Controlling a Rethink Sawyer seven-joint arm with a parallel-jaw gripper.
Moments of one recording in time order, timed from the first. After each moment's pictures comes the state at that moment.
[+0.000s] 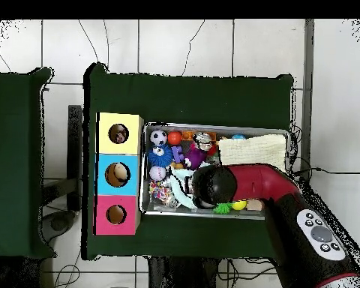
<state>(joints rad) -0.69 -0.68 0.48 1.80 -0.50 0.74 1.77</state>
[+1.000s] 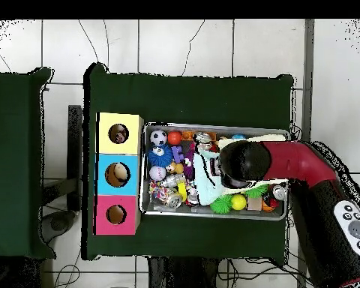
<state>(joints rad) -0.80 -0.66 0.57 1.59 -0.57 0.97 1.61</state>
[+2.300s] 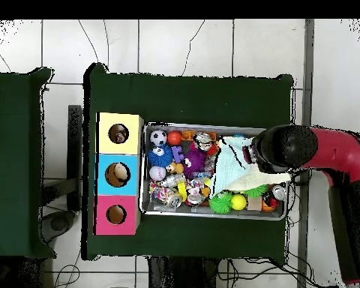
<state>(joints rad) -0.88 -0.61 0.61 1.43 -0.60 1.04 1.32</state>
